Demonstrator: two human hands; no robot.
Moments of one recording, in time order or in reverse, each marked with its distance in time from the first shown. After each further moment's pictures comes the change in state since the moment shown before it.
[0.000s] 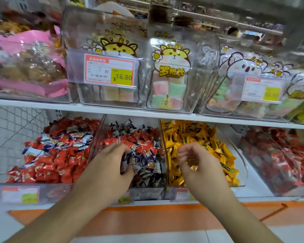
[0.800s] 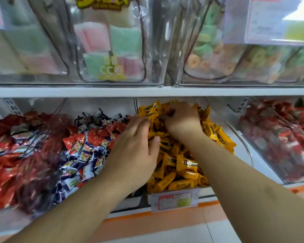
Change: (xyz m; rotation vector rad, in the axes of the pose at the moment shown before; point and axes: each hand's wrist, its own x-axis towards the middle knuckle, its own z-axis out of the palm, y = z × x) left_hand 0.085 0.060 0.108 -0.031 0.010 0.223; right_hand 0.155 0.083 0.024 -0.379 0.008 0.127
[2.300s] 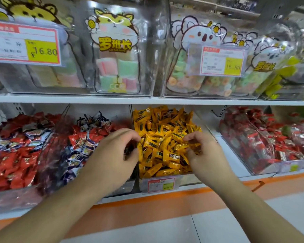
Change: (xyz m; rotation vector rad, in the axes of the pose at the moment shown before) left_hand -0.050 0.011 -0.055 -0.105 -0.028 -0.024; right_hand -0.137 0.047 -0.067 0.204 0.053 0.031
